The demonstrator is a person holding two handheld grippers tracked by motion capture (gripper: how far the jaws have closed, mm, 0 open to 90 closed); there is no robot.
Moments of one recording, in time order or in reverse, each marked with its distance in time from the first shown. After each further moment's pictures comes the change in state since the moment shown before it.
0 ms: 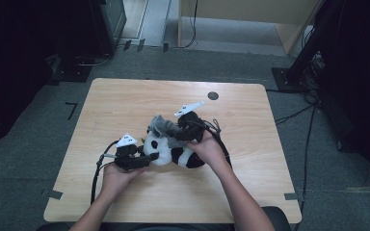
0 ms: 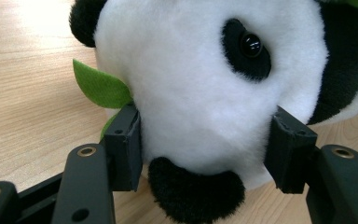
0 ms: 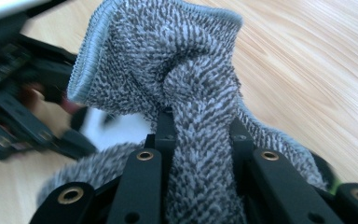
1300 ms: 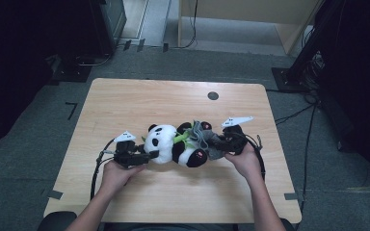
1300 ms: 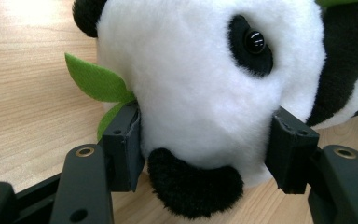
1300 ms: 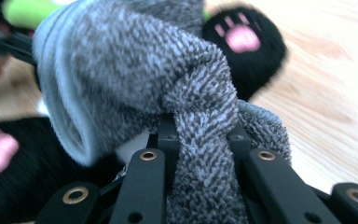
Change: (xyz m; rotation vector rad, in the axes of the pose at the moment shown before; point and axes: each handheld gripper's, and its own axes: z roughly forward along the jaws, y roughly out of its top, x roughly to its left) left arm 0.009 0.007 0.002 0.022 -0.057 -0.061; right arm -0.057 -0.101 -0.062 -0.068 -0.020 0.168
